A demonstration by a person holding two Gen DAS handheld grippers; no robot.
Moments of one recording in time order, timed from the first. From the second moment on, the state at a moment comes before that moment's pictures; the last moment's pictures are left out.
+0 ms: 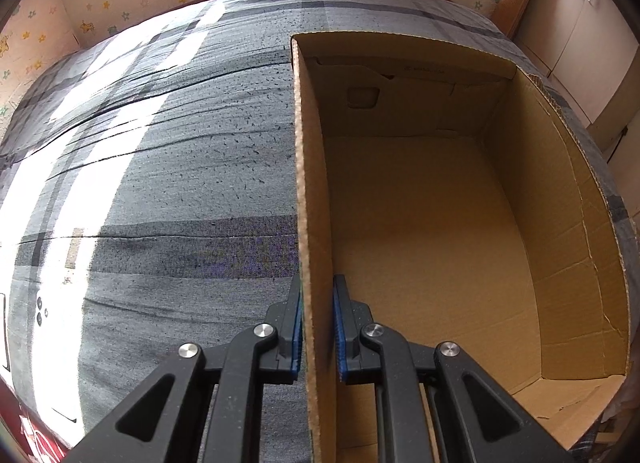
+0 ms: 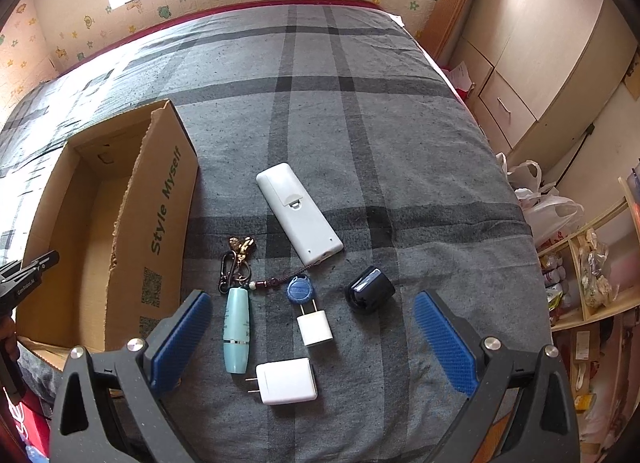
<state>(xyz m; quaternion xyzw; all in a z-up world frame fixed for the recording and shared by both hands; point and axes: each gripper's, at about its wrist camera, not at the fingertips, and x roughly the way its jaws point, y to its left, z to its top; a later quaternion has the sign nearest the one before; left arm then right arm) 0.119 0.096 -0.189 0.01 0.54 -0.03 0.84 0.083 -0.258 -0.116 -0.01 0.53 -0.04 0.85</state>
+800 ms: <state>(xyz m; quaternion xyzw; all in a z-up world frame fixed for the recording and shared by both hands) 0.123 0.092 -0.192 0.02 0.55 -0.02 0.84 0.098 -0.281 -0.237 0.01 0.60 -0.06 0.79</state>
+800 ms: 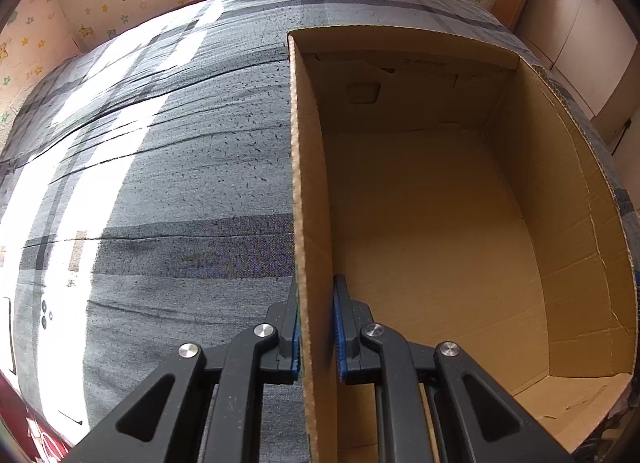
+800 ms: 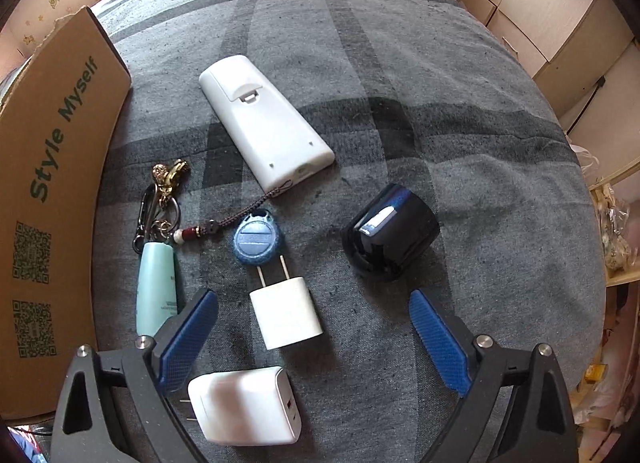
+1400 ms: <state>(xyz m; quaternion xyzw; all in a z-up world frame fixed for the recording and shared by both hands) 0.126 0.092 -0.197 0.03 0.56 -0.02 0.83 0.091 -0.266 -0.231 0.02 0.61 -0.03 0.79</state>
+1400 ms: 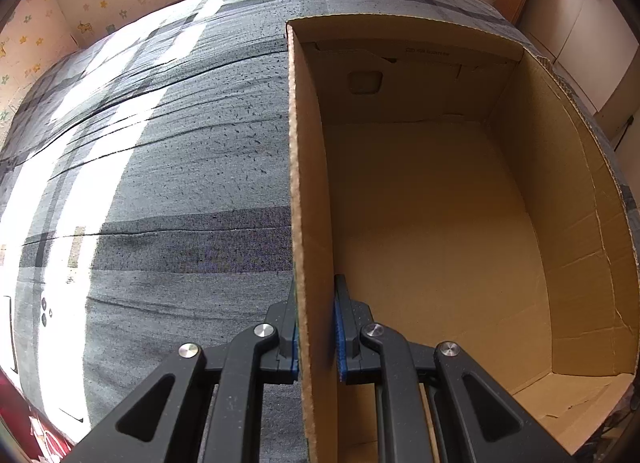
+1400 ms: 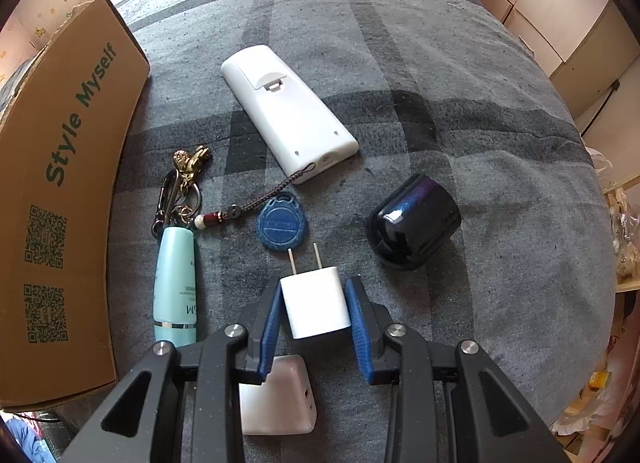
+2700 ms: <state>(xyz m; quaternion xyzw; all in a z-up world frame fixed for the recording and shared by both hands) 0.121 0.096 -0.197 0.02 0.55 -0.02 0.83 0.131 -0.148 -0.096 -0.03 0.53 0.07 0.84</state>
